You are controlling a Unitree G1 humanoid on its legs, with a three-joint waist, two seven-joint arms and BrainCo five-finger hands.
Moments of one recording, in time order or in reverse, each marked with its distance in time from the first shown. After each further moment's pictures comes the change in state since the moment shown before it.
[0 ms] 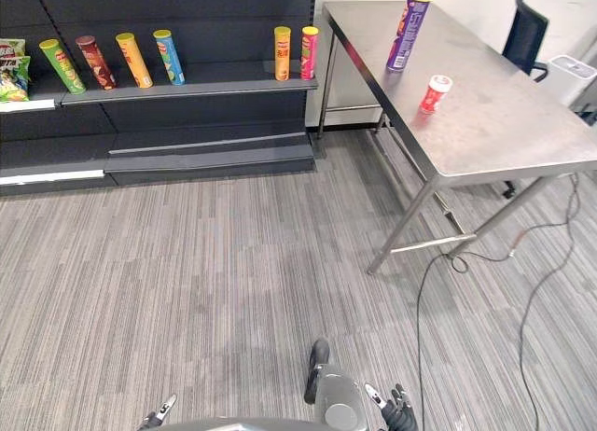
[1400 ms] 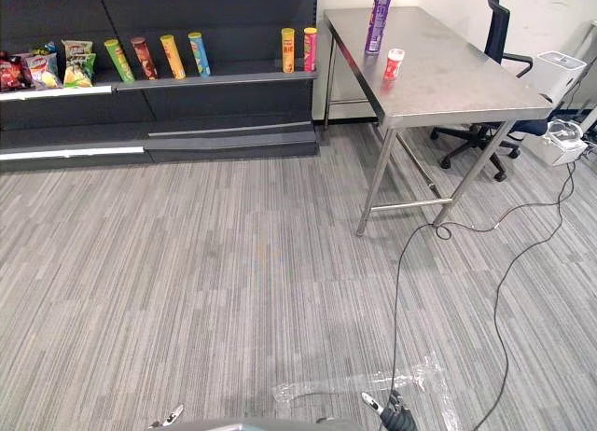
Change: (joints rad) left arm -0.014 0.017 -0.070 0.055 0.023 0.020 0.030; right arm -0.060 -0.054 0.075 0.113 -0.045 0.055 0.007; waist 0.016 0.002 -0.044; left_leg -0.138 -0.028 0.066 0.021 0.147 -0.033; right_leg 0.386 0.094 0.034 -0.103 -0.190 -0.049
